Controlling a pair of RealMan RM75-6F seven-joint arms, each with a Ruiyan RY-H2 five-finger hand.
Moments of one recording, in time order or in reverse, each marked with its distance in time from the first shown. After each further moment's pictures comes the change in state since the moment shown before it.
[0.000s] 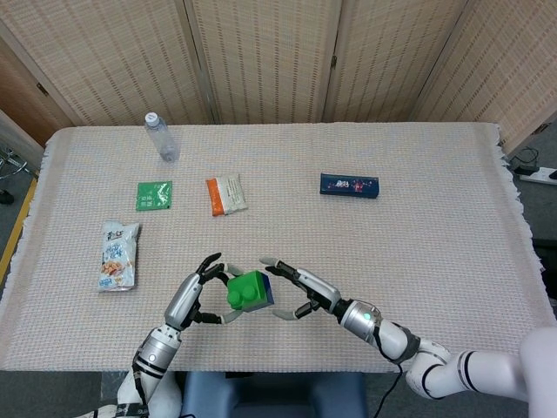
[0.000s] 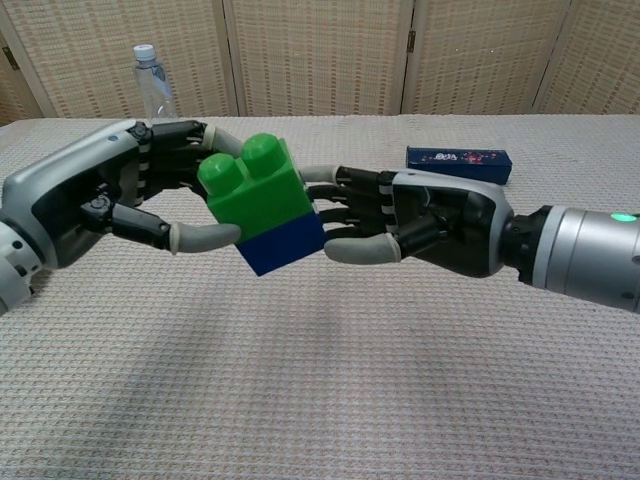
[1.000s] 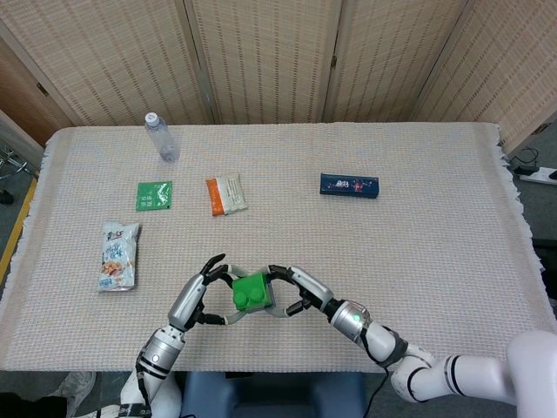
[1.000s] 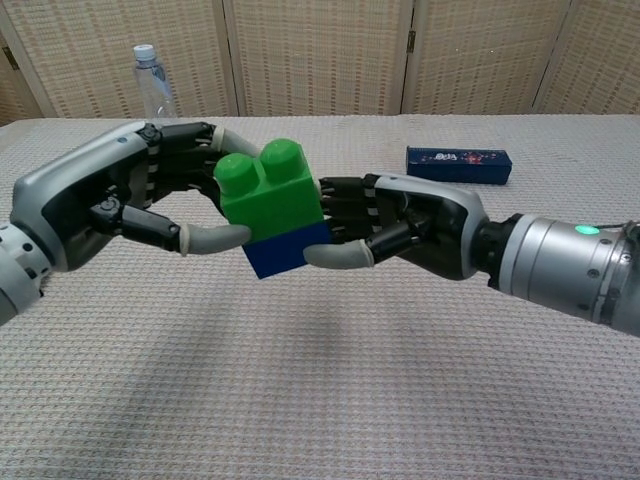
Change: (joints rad) left arm -0.007 -0.014 0.003 -0.002 0.000 -0.001 -0.004; right arm -0.017 -0.079 0.050 0.001 0.120 -0.005 -0.188
